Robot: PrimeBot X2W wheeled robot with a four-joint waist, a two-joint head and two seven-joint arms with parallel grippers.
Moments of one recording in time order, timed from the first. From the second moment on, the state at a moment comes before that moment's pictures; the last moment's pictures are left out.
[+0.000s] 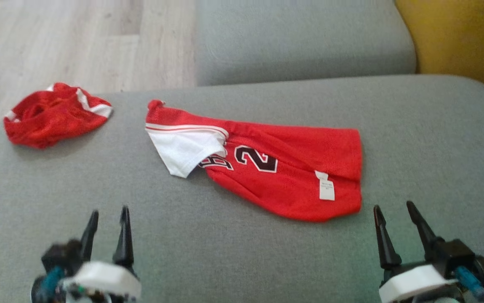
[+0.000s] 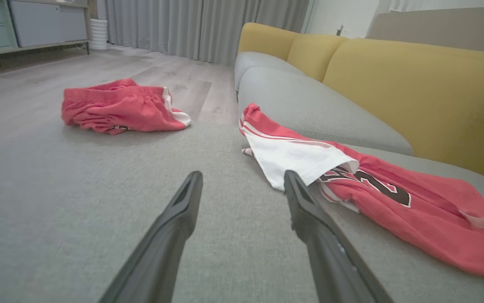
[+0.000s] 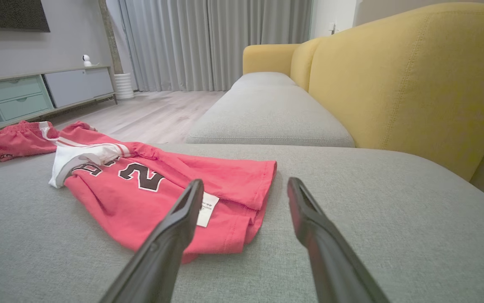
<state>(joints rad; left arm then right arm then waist) -0.15 0.29 -0.43 0.46 -0.66 0.05 -0.25 0.06 -0.04 0.03 0.28 0.03 0.13 -0.25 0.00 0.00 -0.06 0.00</state>
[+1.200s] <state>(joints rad) 0.13 0.23 -0.38 0.28 -0.55 0.12 -0.25 0.11 -0.04 0.04 0.31 0.05 0.13 -0.25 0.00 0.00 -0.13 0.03</state>
